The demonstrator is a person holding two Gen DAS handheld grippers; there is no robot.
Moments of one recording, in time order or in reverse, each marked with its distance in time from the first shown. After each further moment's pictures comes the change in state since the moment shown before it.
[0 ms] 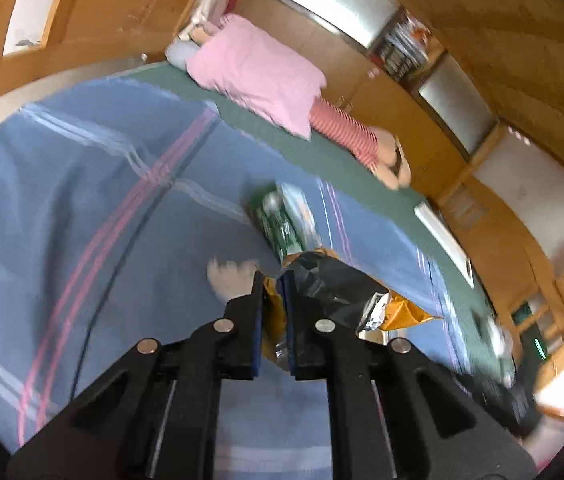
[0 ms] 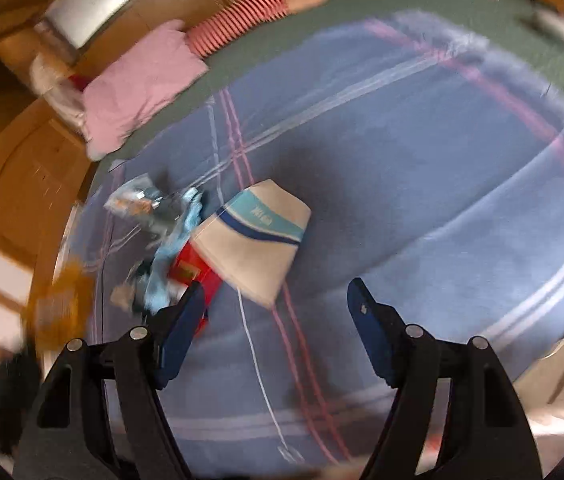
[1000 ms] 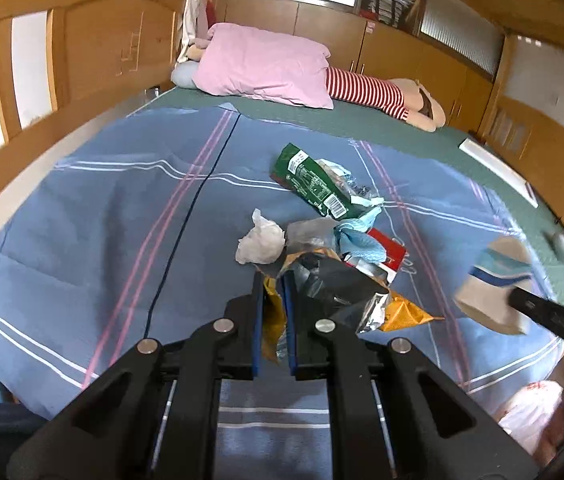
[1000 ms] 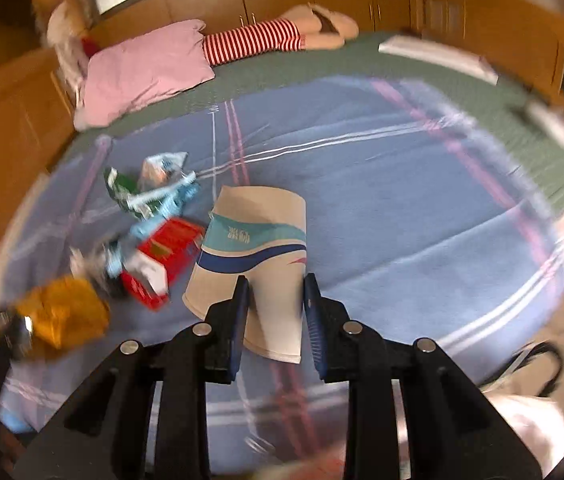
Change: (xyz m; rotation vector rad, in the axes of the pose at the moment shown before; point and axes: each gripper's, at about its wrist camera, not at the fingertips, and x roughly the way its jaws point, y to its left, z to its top) left arm -0.006 -0.040 -0.035 0.283 0.003 0.280; right arm -0.048 0.043 -0.047 -0.302 -0.155 -0.237
